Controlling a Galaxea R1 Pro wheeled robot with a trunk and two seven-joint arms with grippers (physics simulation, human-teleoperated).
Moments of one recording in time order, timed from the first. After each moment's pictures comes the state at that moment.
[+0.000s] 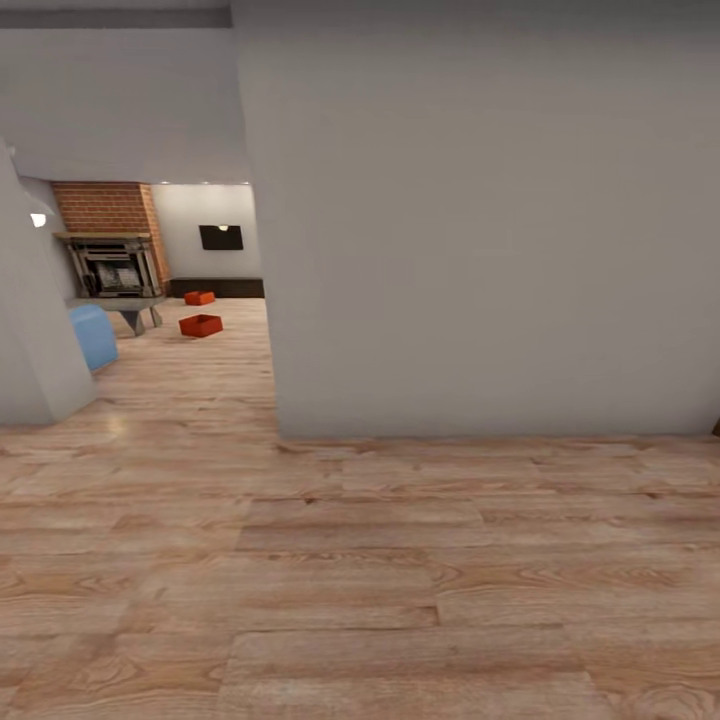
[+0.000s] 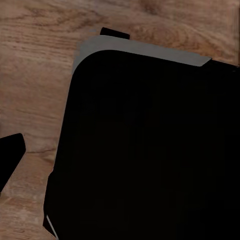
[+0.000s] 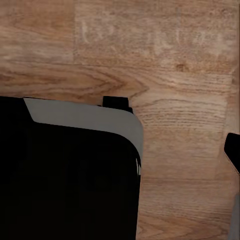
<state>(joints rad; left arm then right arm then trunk) 0.00 0.00 -0.01 -0.10 0.26 -0.01 0.01 -0.13 -0.02 0.04 0.03 0.05 -0.17 -0.03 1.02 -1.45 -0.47</state>
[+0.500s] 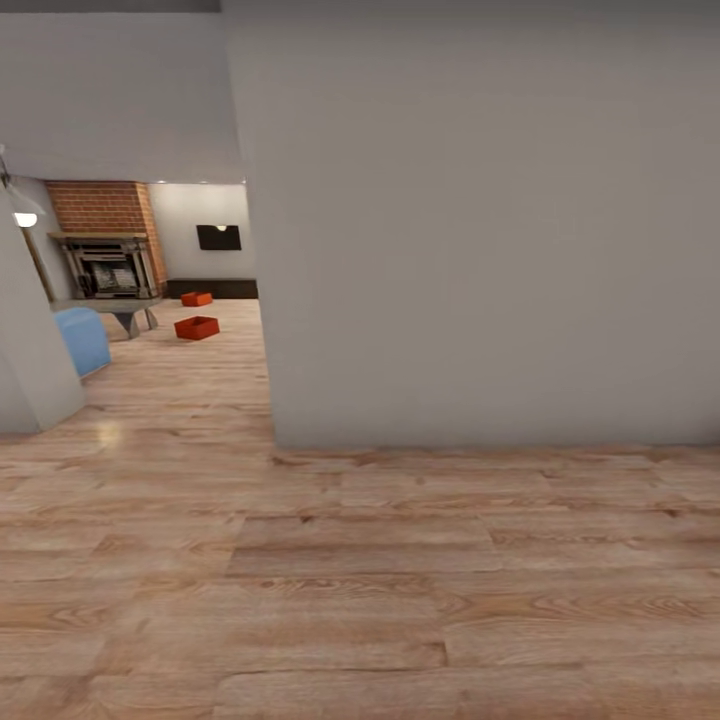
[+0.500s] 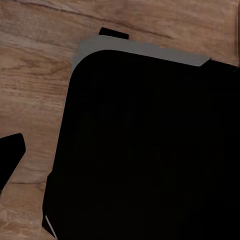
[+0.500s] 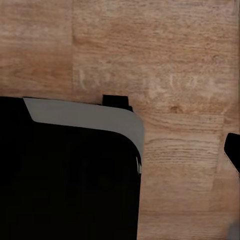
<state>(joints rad) 0.00 0.00 -0.01 -0.10 0.26 -0.01 0.01 -0.13 -0.02 0.04 0.03 0.04 -0.17 -0.03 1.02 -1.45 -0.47</state>
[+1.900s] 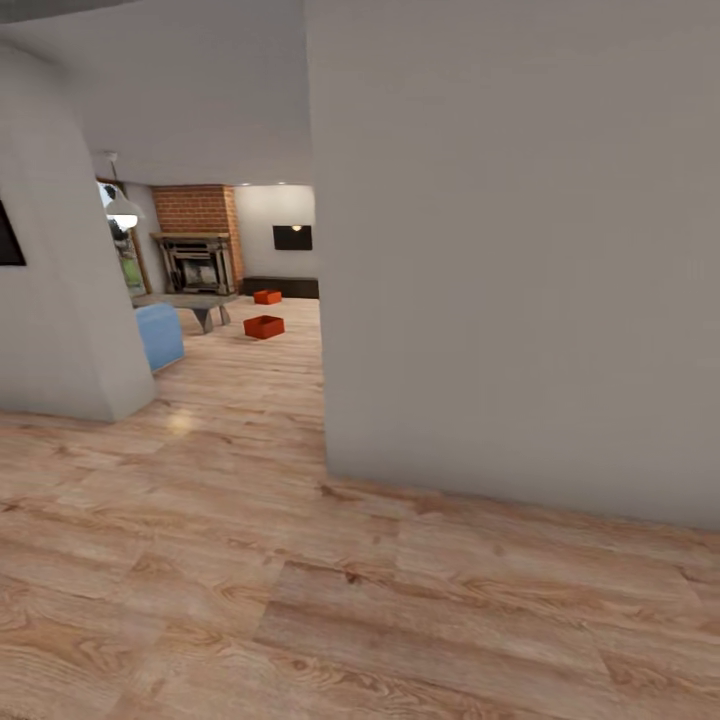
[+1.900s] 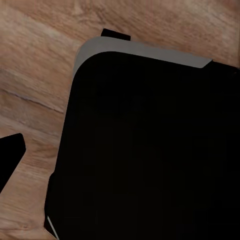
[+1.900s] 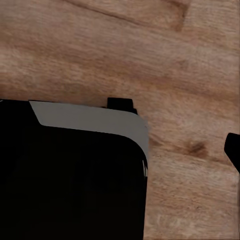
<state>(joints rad) 0.00 0.00 -0.01 -0.10 0.26 -0.01 0.01 -0.13 -0.01 0.04 0.02 0.04 -0.17 -0.03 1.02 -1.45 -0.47</state>
